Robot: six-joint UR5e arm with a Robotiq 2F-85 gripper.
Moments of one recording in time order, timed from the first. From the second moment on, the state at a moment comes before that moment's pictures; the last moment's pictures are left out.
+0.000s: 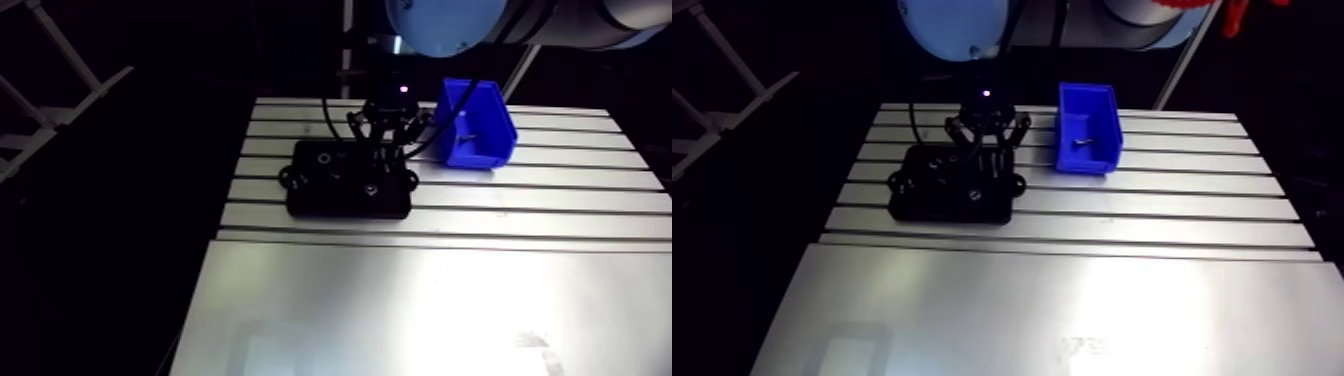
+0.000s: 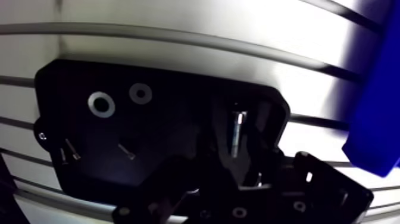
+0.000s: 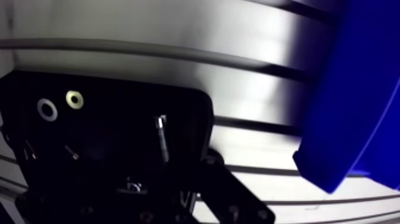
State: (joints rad) arm 0.01 -1.07 1.77 -2.11 -1.59 -1.72
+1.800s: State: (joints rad) arm 0.02 -1.12 1.79 -2.09 -1.58 -1.74
